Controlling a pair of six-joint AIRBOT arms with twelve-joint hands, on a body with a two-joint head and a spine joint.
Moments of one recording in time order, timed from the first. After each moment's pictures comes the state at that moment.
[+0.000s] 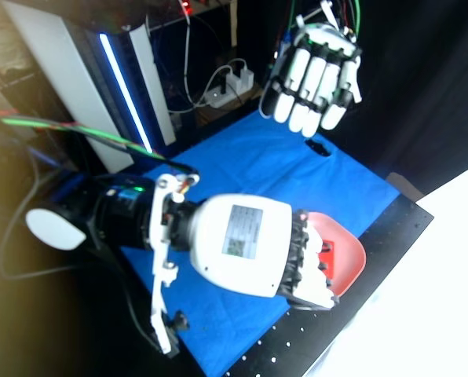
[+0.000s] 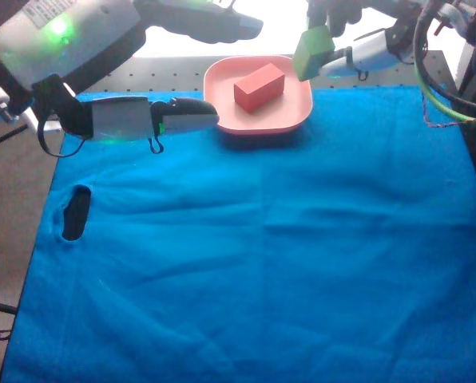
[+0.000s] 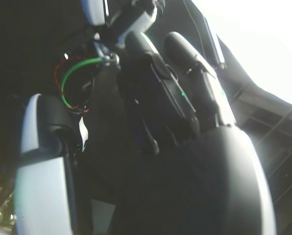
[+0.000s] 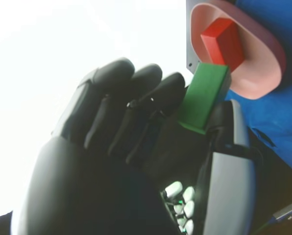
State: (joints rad) left arm 0.67 -1.02 1.21 0.29 -1.10 0.81; right arm -0.46 -1.33 1.64 -0.21 0.50 -0.66
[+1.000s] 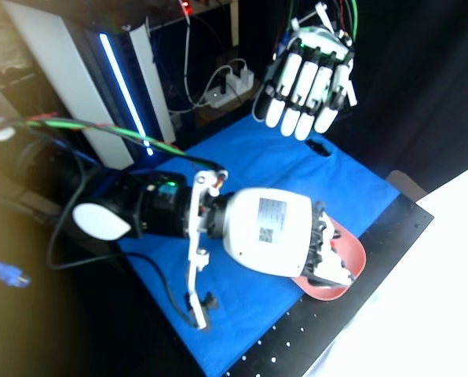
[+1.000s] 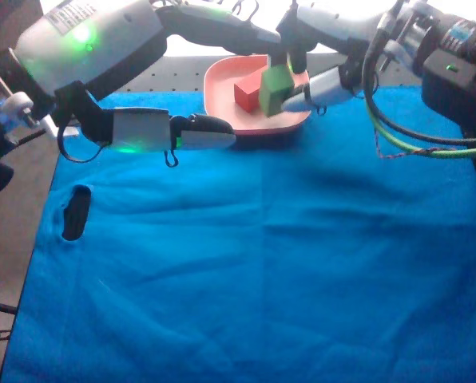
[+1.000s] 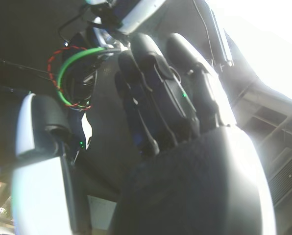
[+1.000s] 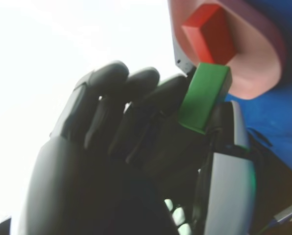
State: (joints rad) left arm 0.66 -1.05 1.21 0.30 -1.07 0.81; right arm -0.50 -1.44 1.68 -0.20 0.46 -0.66
